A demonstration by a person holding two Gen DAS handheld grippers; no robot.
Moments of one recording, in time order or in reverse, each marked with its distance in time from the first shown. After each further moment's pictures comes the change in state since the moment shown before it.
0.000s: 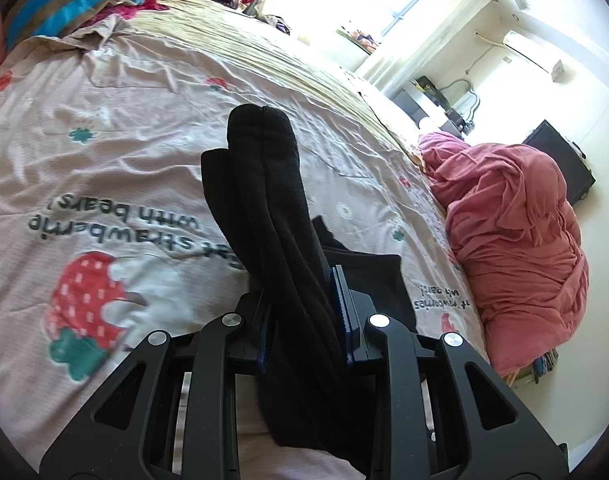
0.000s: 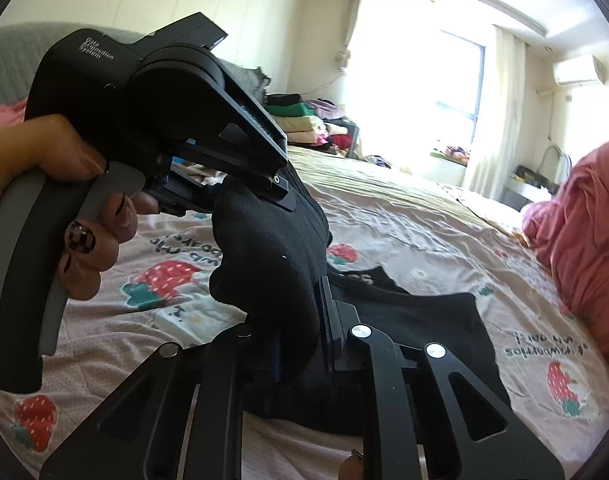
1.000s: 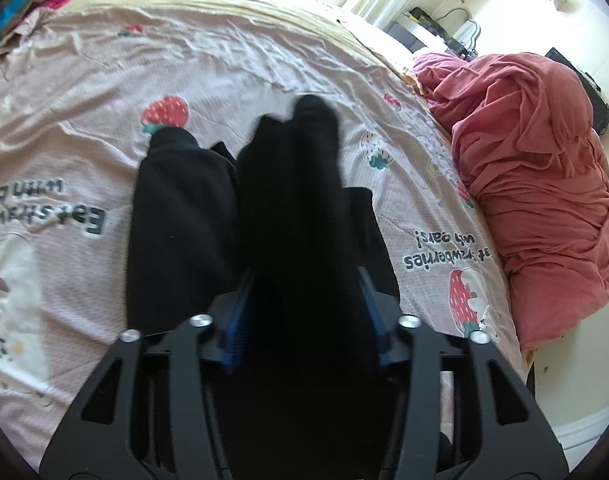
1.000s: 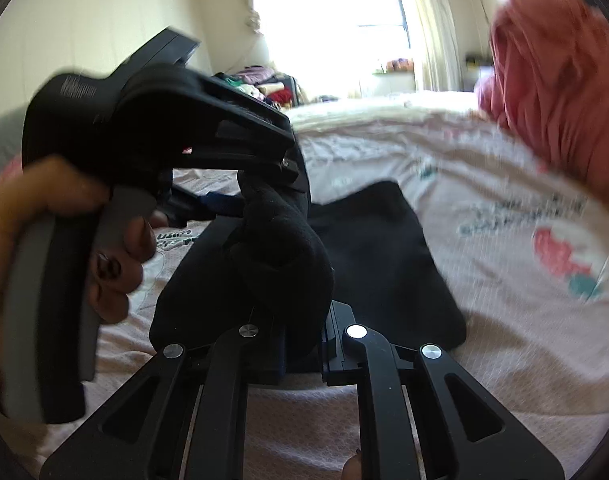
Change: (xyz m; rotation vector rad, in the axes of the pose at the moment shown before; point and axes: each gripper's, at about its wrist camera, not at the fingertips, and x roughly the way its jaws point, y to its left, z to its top) left arm 0.131 -0.092 -0.032 0.112 0.207 0.061; right arm 0.002 -0.133 -0.068 0.424 0.166 0.005
